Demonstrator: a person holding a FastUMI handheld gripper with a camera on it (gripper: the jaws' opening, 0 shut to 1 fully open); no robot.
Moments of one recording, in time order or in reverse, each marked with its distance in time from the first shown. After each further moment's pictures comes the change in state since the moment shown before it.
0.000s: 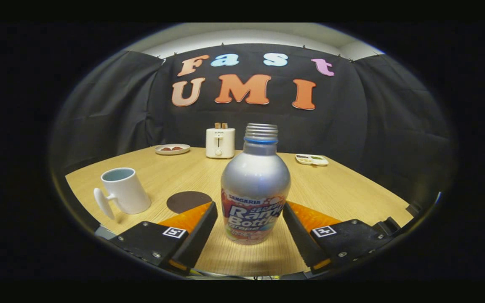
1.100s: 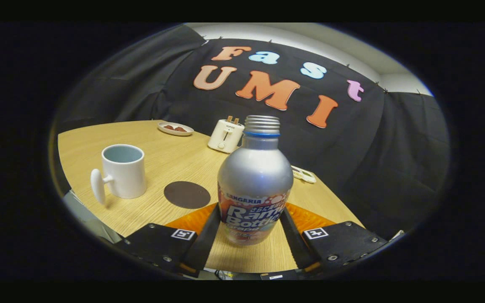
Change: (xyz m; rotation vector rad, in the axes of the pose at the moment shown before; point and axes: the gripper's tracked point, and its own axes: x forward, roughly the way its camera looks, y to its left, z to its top) arm -0.020 0.027 0.034 -0.374 0.007 -0.093
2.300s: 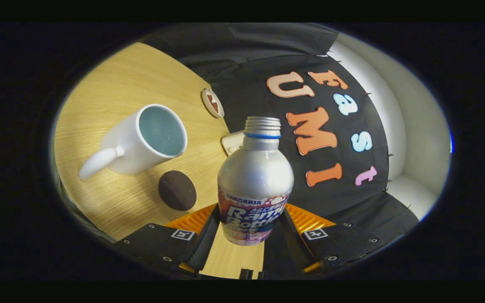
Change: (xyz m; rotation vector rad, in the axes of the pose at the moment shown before) arm 0.003 0.045 0.068 -0.792 -0.057 -0.136
